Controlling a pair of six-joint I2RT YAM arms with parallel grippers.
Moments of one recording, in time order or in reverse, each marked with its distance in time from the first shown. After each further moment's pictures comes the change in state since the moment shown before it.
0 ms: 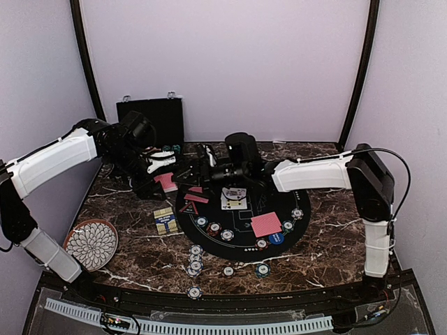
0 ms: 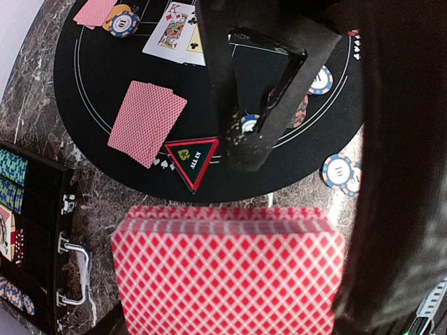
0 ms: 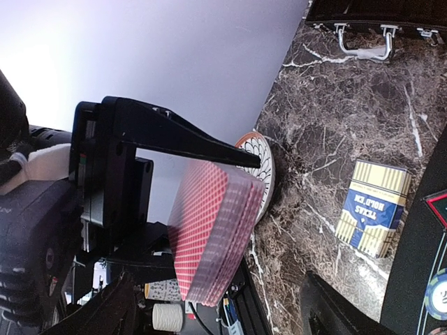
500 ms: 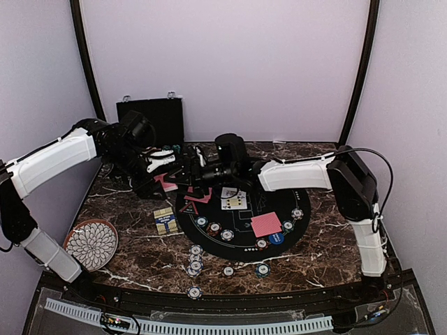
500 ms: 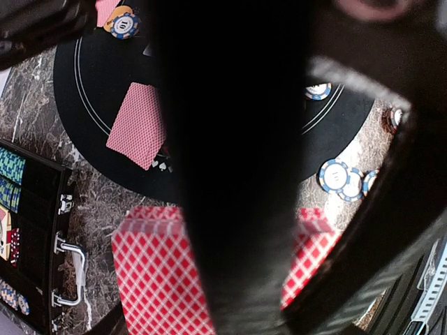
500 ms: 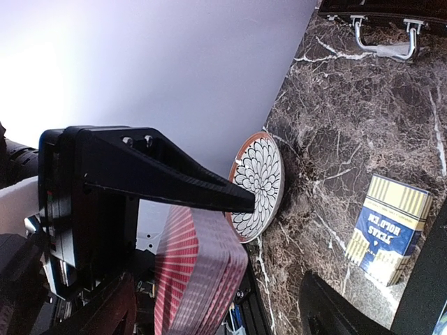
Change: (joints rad) left arm 0.002 0.000 0.000 0.001 0.019 -0.003; right arm 0.003 0.146 0.159 0.022 -0.068 0.043
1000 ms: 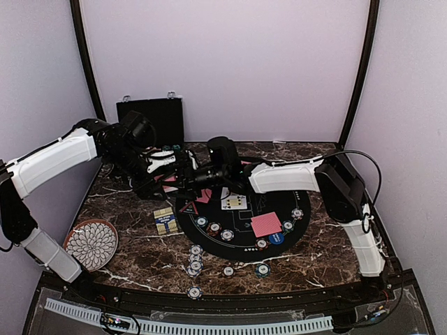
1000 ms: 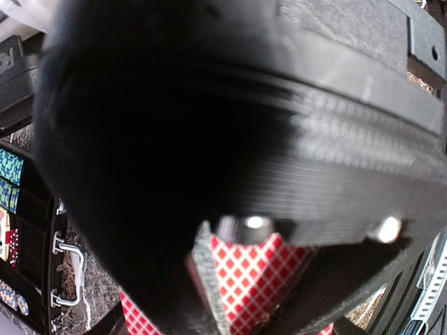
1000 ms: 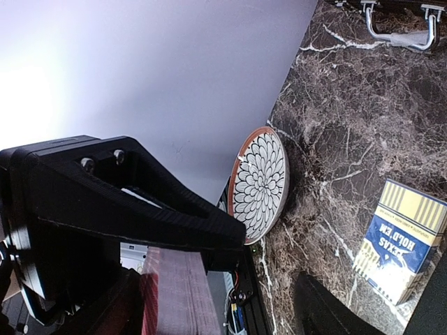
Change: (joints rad) left arm 0.000 0.000 0.000 -0.001 0.000 -0.002; right arm 0.013 0.106 0.116 -0.003 -0.035 0.025
